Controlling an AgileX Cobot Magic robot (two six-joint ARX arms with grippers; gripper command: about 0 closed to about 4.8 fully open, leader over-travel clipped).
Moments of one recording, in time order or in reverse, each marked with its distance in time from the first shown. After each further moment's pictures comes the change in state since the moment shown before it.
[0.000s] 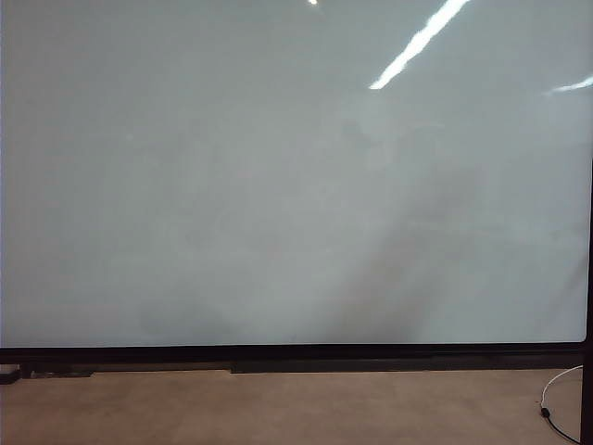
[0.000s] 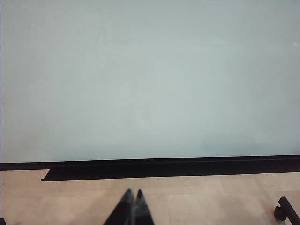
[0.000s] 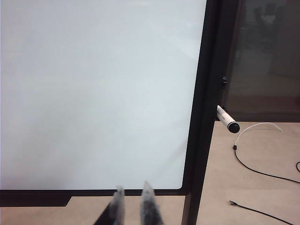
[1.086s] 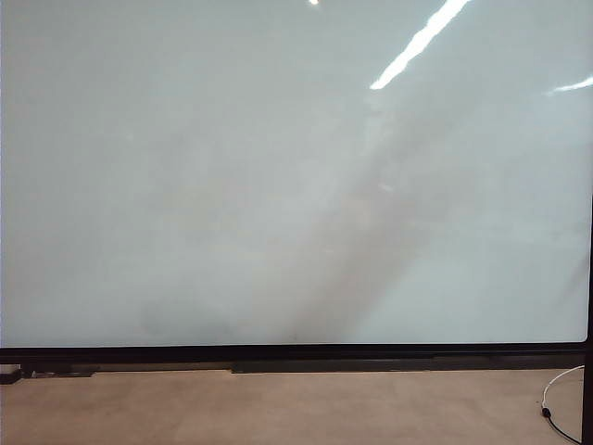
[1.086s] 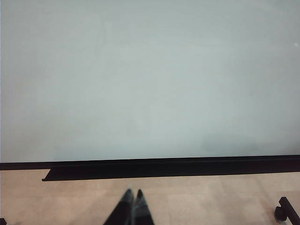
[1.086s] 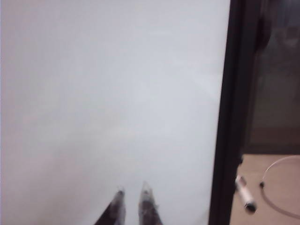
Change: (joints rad) left arm 0.000 0.000 0.000 0.000 0.000 0.000; right arm -0.011 0.151 0.328 -0.059 -0.089 0.075
